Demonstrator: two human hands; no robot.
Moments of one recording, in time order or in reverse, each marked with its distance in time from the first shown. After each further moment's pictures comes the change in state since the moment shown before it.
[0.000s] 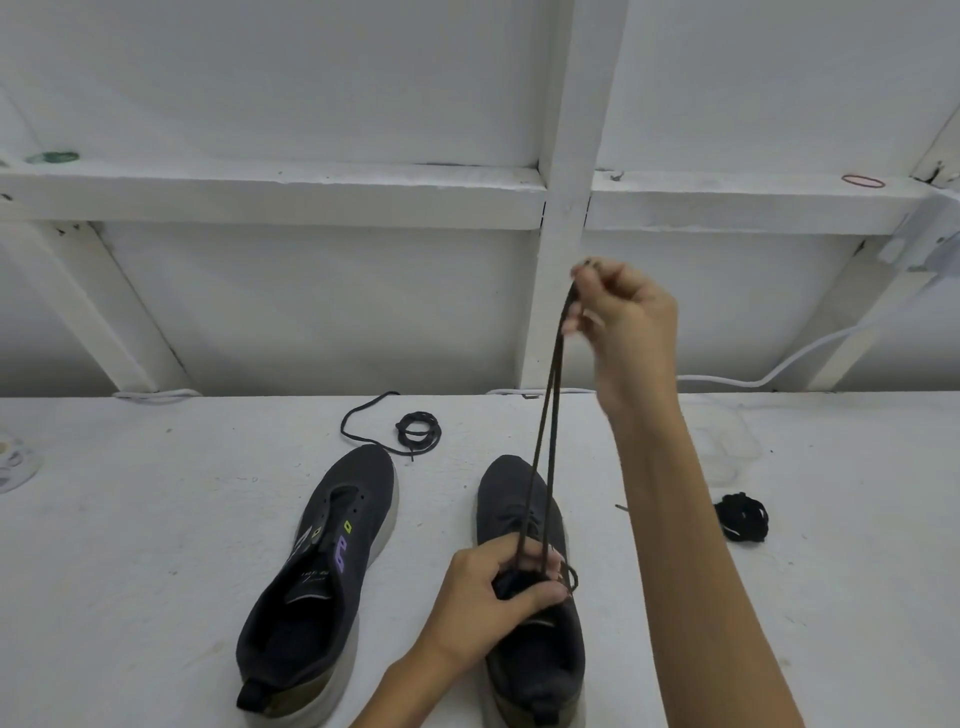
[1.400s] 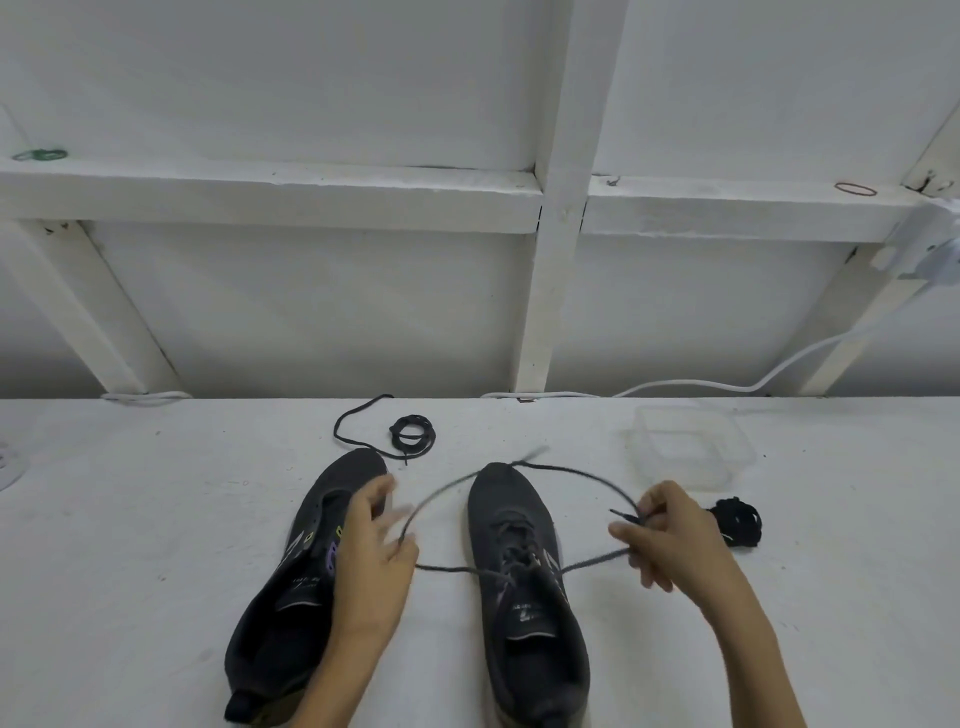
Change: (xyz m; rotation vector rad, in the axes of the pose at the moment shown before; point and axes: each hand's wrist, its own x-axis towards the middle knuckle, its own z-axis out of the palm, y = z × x) left_hand 0.001 -0.013 -0.061 0.099 0.532 -0.142; right_hand -0.092 0.058 -0.139 -0.918 -0.033 0.567
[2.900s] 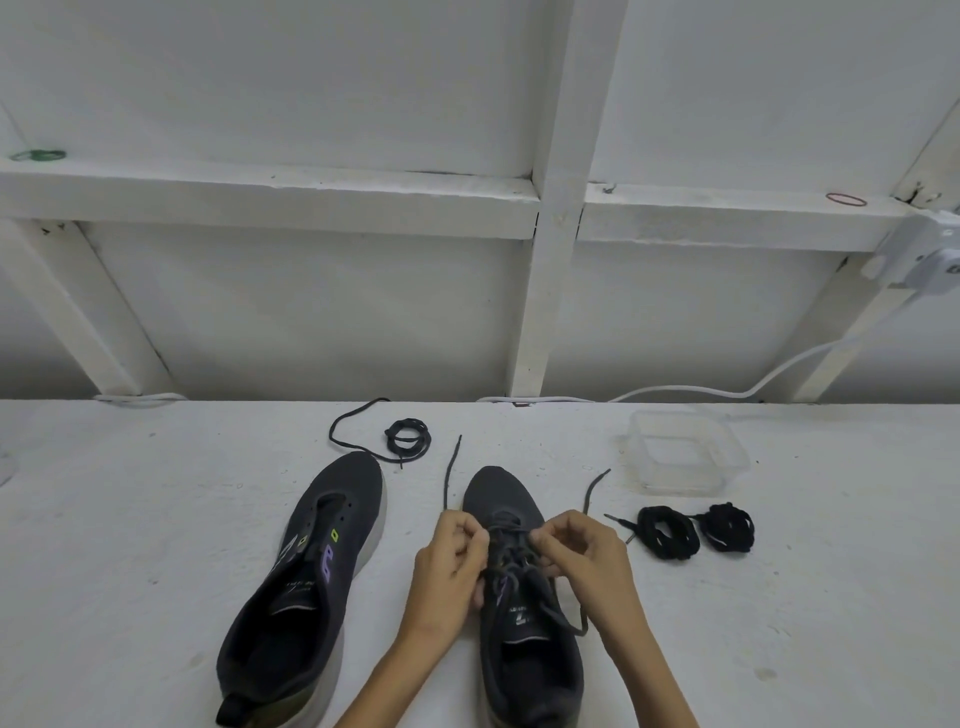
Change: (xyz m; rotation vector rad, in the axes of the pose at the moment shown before) left_hand -0.009 -0.008 0.055 0.007 -0.273 0.007; right_hand -0.006 0.013 0.075 0.226 -0.021 -0.204
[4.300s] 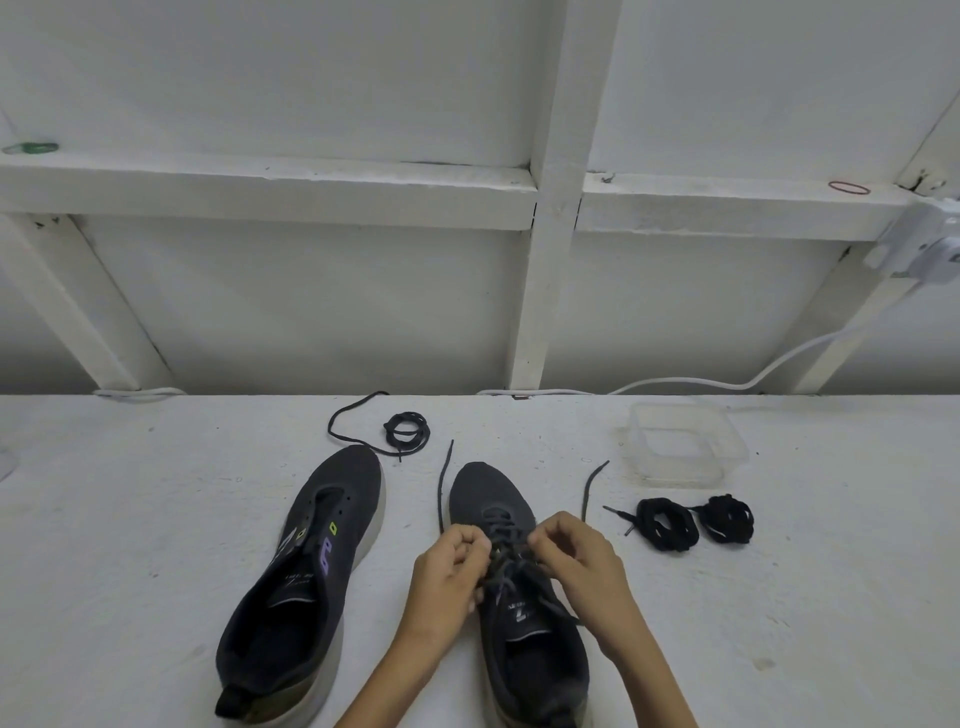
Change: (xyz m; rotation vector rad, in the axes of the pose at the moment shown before) left_hand -0.012 0.005 0.002 -0.168 -0.029 -0.127; right_hand -0.012 -0.003 0.002 -0.135 -0.100 0.006
